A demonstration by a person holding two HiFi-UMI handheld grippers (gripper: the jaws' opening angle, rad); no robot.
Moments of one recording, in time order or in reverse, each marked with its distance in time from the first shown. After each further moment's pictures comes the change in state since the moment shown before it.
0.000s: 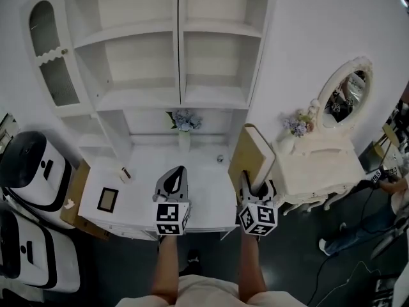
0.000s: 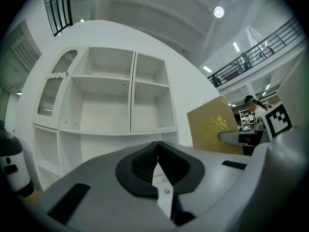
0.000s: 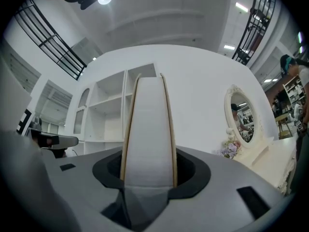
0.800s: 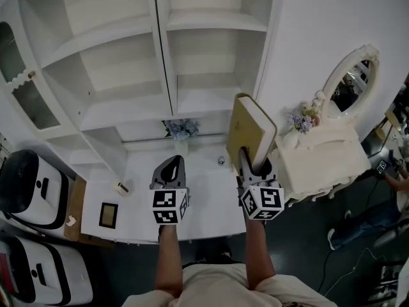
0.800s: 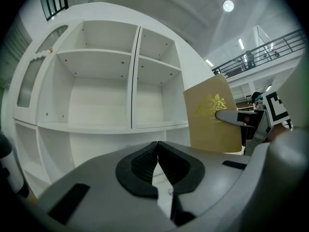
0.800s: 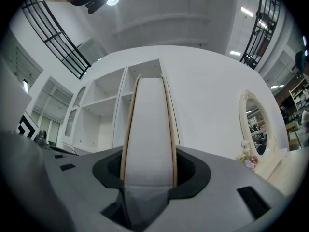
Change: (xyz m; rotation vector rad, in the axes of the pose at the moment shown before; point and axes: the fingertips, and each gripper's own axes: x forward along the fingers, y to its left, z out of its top) left arm 0.131 0.050 -0.008 -0.043 0.128 -0.049; right arm 0.138 -0.003 0.053 -0.060 -0.063 0.029
